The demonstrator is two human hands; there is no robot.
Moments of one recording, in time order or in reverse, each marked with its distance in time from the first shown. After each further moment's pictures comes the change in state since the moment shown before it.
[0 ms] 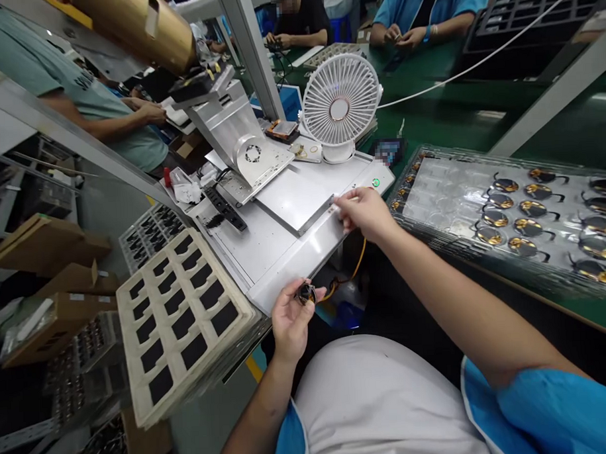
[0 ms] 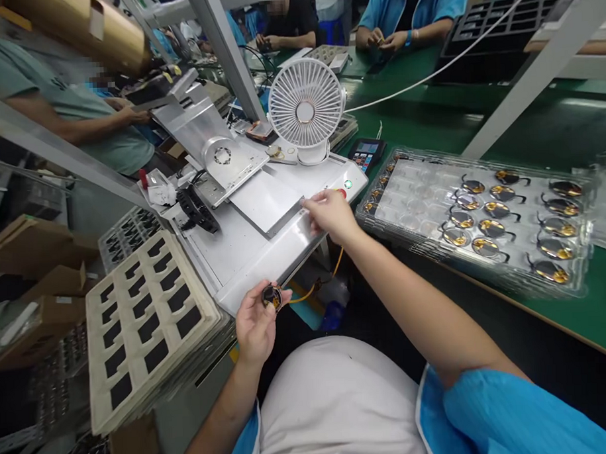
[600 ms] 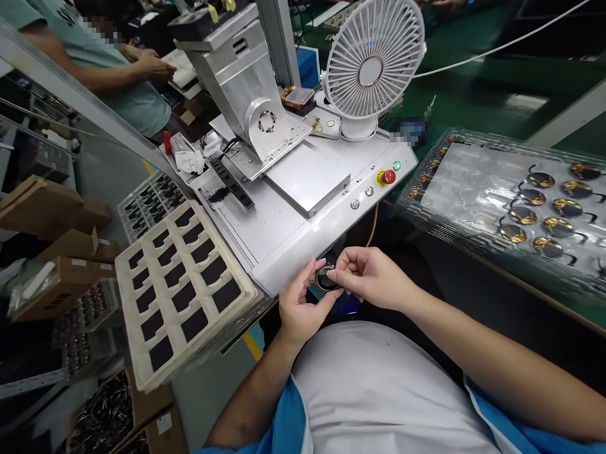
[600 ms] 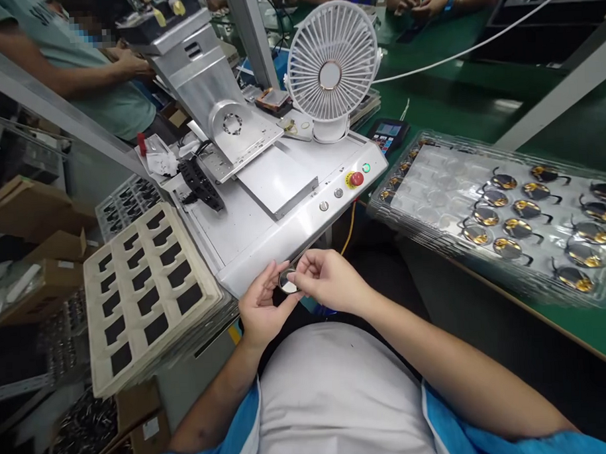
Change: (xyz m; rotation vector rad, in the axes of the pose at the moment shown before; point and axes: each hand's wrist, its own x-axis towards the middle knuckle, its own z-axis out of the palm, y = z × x) left_hand -0.003 -0.002 0.007 0.619 -0.019 0.336; right_hand -0.112 0.039 -0.003 -0.156 -0.538 0.036
